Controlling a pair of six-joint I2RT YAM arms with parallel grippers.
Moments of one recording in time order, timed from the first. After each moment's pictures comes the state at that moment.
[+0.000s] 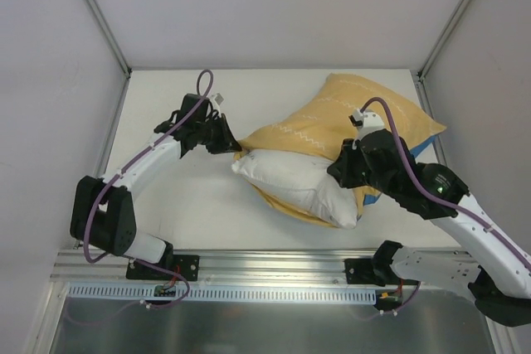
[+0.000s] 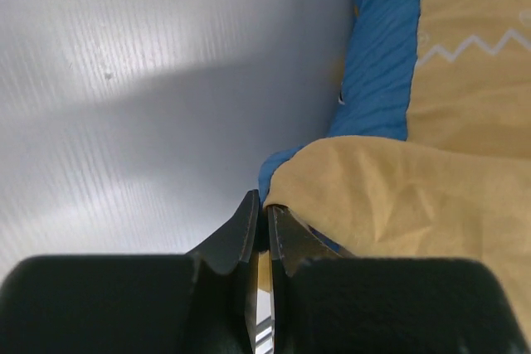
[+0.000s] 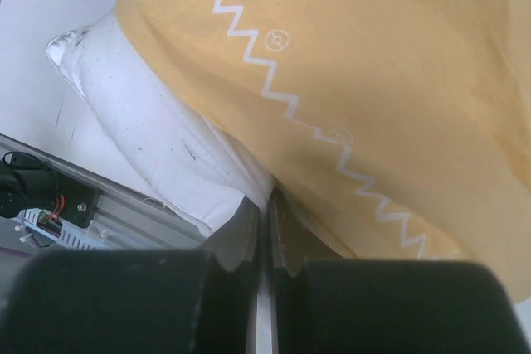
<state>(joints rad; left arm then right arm) -0.34 1.41 1.02 -0.42 0.37 -0.60 0.88 0.91 1.28 -1.01 0.26 0.55</state>
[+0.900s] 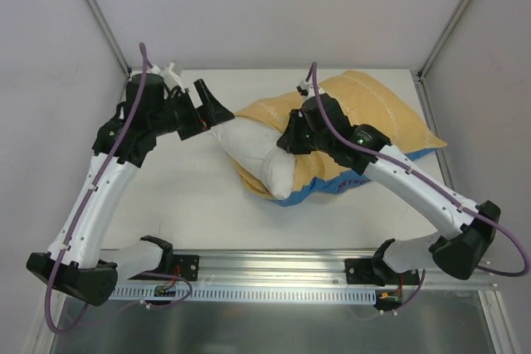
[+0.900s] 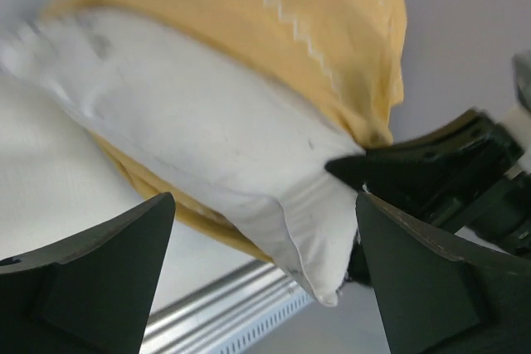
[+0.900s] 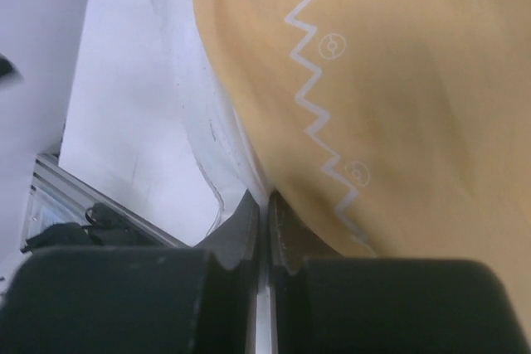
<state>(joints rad) -0.28 1.13 1.40 -0.77 0.33 -0.68 0.83 1.32 1.36 -0.66 0.09 0.63</state>
